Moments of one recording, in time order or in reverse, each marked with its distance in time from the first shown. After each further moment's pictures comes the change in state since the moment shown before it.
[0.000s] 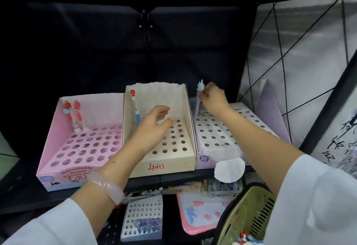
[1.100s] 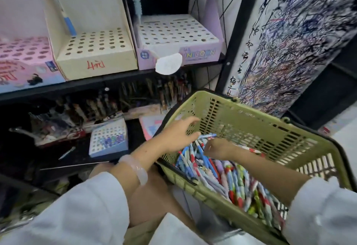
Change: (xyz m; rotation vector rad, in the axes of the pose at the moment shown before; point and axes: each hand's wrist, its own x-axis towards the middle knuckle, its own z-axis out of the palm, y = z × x) left_hand -0.188 -0.041 0.177 0.260 -0.796 0.068; right_hand -0.338 0.185 -0.037 -0.426 -0.929 0.431
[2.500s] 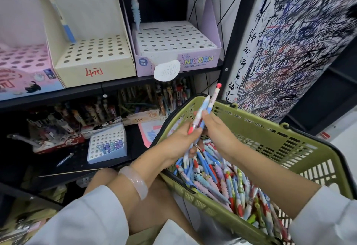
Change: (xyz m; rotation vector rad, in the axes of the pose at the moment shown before) left_hand -0.010 0.024 0.010 -0.878 -0.045 -0.156; right_hand -0.041 -0.056 -0.032 1.104 0.421 -0.334
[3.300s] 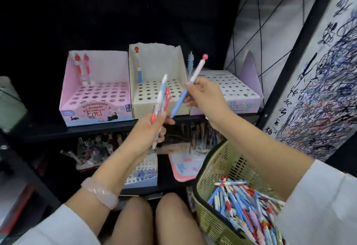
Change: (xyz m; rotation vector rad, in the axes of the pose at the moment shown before) left_hand -0.088 0.071 -0.151 -0.036 0.507 0.422; right_hand 0.068 -0.162 0.121 -0.095 0.038 -0.415
